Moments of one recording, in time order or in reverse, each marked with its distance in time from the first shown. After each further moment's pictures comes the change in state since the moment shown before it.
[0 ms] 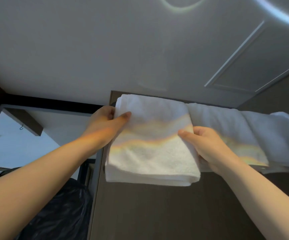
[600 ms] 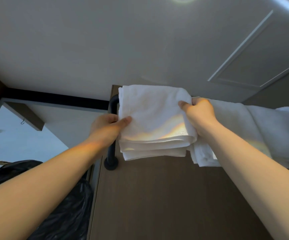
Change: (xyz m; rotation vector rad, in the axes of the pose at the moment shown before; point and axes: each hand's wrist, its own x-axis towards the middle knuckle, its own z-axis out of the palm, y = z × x) left_hand -0.003 -0.031 0.018 -0.187 -0.069 -0.165; right_hand 0.067 -0.021 0.011 -0.073 0.253 -0.113
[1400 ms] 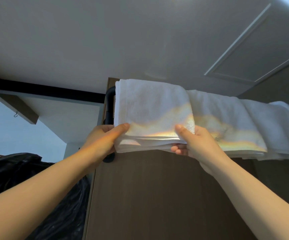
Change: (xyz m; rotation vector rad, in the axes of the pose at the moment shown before) left_hand -0.043 -0.011 0.001 -0.136 -0.116 -0.157; right_hand -0.083 0.036 -0.009 0.239 -0.247 0.216
